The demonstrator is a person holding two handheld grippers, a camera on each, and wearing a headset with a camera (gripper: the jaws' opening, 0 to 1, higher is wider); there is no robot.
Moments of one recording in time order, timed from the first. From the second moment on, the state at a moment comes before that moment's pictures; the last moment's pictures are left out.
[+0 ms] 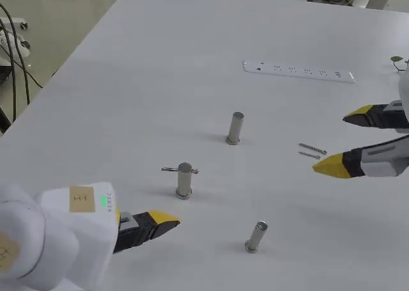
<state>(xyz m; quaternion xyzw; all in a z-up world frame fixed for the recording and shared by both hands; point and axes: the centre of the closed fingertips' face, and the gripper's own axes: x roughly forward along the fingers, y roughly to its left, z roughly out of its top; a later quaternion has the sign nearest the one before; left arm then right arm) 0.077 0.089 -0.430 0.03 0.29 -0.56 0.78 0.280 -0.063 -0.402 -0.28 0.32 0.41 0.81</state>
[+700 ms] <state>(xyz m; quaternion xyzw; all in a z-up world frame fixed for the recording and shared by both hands) 0.086 0.117 -0.415 0.01 0.27 -0.51 0.82 0.308 -0.075 -0.455 -0.34 0.40 0.44 0.73</state>
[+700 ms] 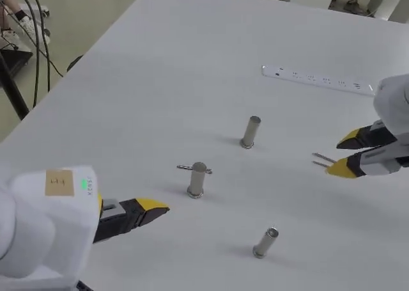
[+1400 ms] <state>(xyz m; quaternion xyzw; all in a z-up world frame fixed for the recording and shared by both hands) 0.083 0.133 -0.428 0.02 0.30 -0.49 0.82 0.315 -0.090 -0.491 -0.37 0.46 0.45 0.67</state>
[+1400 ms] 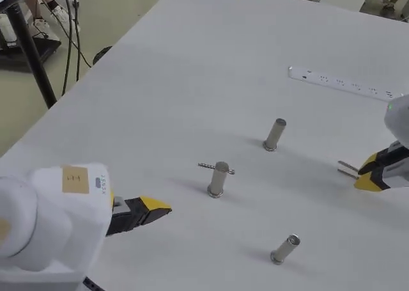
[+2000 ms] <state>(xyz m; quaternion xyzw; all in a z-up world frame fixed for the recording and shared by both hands) 0.086 0.133 -0.431 0.00 0.30 -0.47 0.83 0.315 -0.087 -0.495 -0.37 0.48 0.46 0.65</state>
